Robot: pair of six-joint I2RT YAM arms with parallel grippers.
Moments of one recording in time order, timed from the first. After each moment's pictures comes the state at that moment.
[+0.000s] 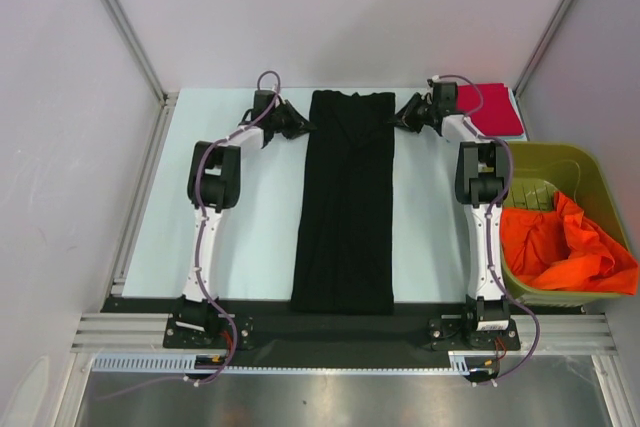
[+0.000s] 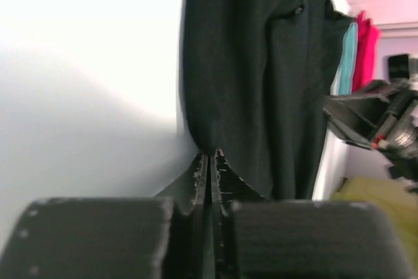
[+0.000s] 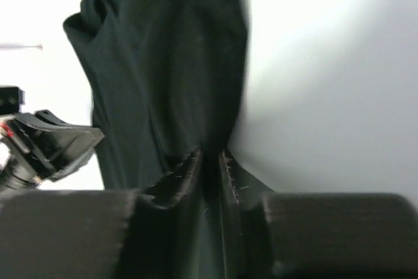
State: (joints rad) left arm -0.20 2.57 1.96 0.03 0.48 -0.84; right arm 0.04 2.62 2.13 -0.16 -0.58 0.69
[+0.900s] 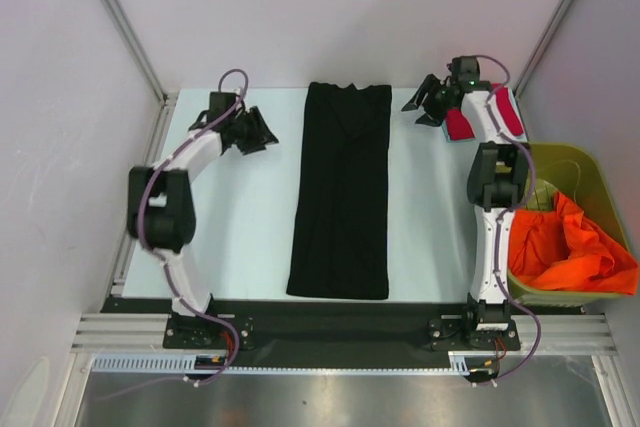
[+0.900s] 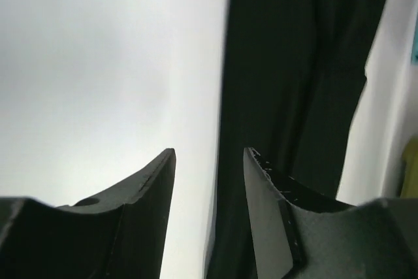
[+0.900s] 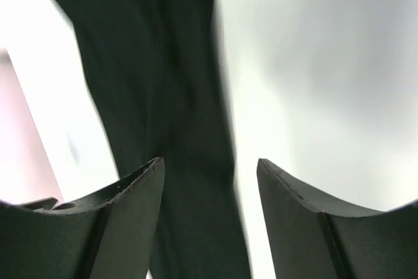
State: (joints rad) left arm -0.11 1.95 1.45 -0.29 0.31 -0.51; right arm 0.00 2.49 2.30 -0.67 -0.47 0.59
